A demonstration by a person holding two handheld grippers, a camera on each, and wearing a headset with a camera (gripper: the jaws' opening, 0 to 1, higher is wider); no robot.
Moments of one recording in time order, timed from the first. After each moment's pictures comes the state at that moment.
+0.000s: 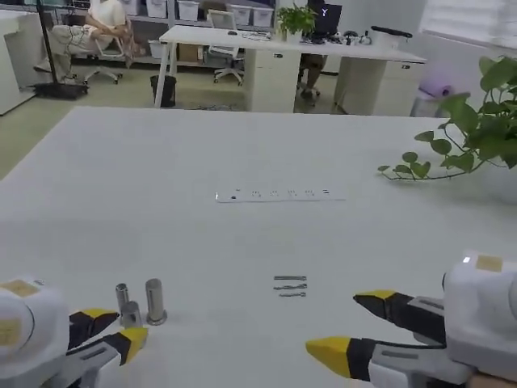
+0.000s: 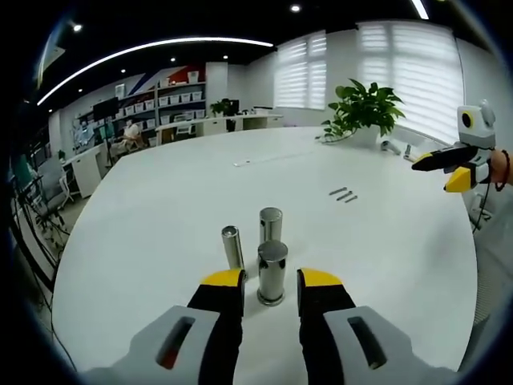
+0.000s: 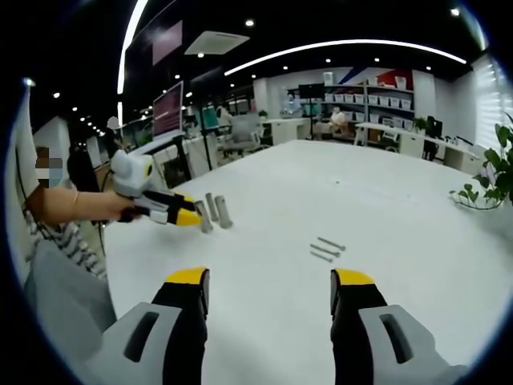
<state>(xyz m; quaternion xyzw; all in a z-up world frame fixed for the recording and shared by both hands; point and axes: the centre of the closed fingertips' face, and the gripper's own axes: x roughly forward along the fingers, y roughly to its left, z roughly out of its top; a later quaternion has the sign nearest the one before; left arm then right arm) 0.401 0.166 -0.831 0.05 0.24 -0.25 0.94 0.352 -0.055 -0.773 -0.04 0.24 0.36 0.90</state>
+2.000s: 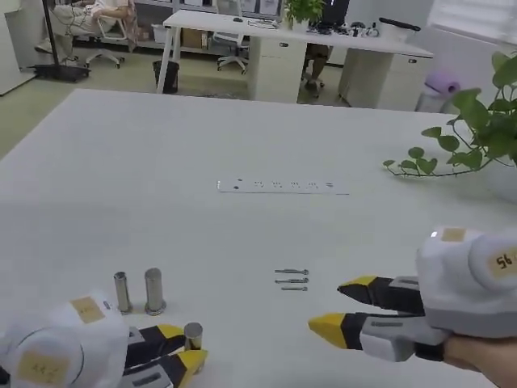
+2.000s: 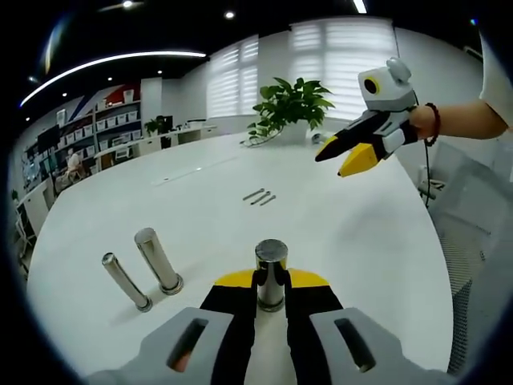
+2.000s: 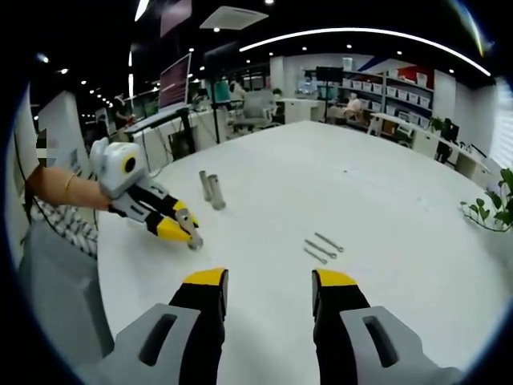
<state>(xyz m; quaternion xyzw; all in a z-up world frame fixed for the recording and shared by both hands) 0.362 0.081 -0.836 0.08 0.21 -0.42 0.88 0.376 -0.055 -0.790 -0.10 0.28 0.38 0.87</state>
